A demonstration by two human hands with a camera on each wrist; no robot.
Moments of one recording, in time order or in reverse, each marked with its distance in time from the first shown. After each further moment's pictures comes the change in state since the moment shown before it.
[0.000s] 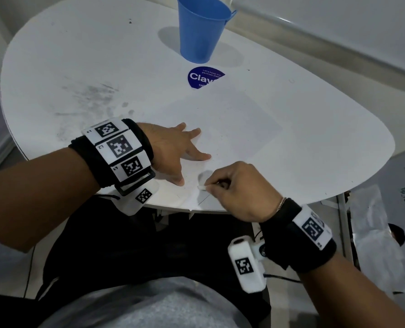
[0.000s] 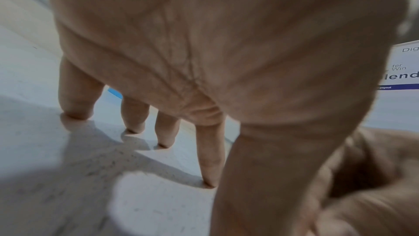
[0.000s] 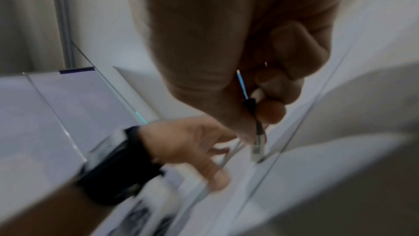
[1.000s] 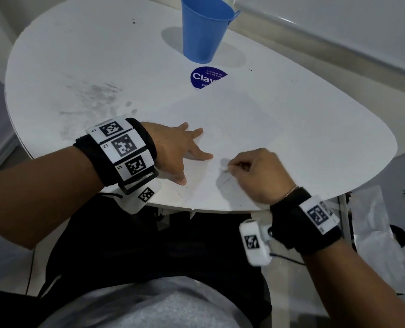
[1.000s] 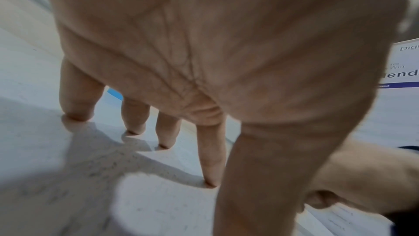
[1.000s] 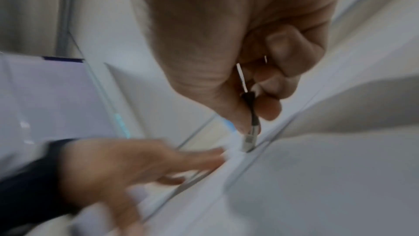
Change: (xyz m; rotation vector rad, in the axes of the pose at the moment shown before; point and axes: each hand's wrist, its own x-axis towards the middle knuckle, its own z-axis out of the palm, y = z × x) left_hand -0.004 0.000 -0.001 0.011 -0.003 0.008; right_hand 0.013 0.016 -0.017 -0.063 0.194 0.089
